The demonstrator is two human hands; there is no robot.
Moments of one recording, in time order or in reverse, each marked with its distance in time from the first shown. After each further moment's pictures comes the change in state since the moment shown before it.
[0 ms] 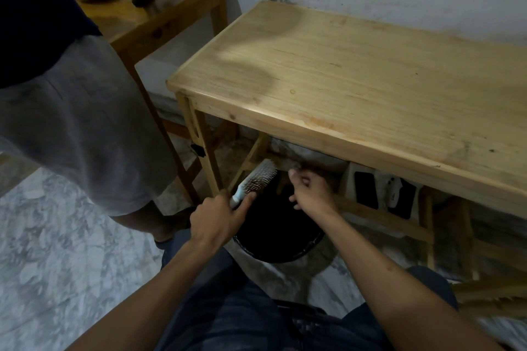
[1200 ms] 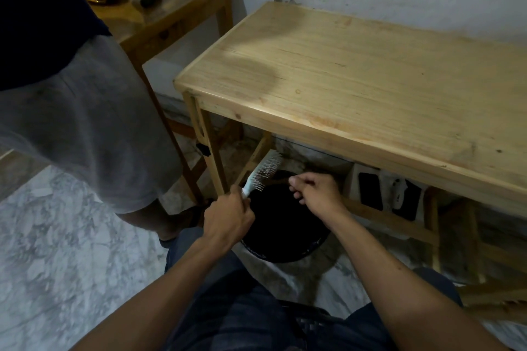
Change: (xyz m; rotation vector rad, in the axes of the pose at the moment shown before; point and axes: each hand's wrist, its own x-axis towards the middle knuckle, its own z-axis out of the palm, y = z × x) left_hand -0.001 0.011 0.001 -0.076 -0.069 0.073; right_hand 0.009 0.014 0.001 0.093 -0.039 -0.061
